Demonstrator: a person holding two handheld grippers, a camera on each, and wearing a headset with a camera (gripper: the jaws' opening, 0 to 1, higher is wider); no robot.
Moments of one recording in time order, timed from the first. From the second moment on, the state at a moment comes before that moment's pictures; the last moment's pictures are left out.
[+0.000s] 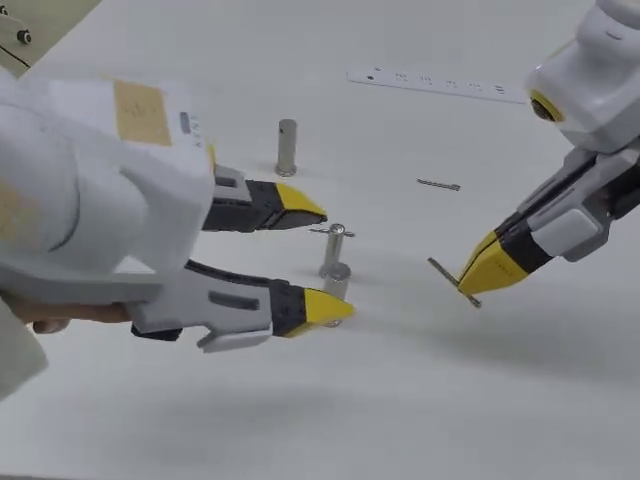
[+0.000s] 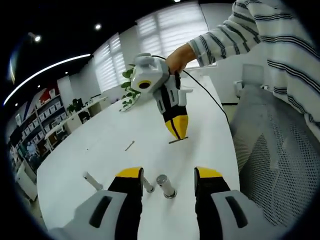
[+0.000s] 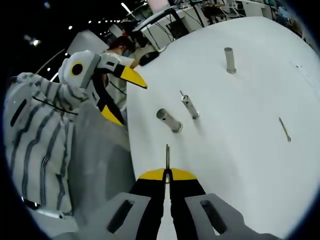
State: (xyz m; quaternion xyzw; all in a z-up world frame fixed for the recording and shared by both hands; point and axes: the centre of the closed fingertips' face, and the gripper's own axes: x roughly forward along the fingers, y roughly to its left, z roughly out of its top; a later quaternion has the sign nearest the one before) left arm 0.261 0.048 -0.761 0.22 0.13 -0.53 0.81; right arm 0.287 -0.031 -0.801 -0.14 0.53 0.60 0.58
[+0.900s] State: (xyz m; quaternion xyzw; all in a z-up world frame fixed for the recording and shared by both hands) left arm 0.263 -0.002 -0.781 0.36 0.09 -0.58 0.72; right arm 0.263 -0.010 -0.791 -0.08 0.56 0.60 0.57
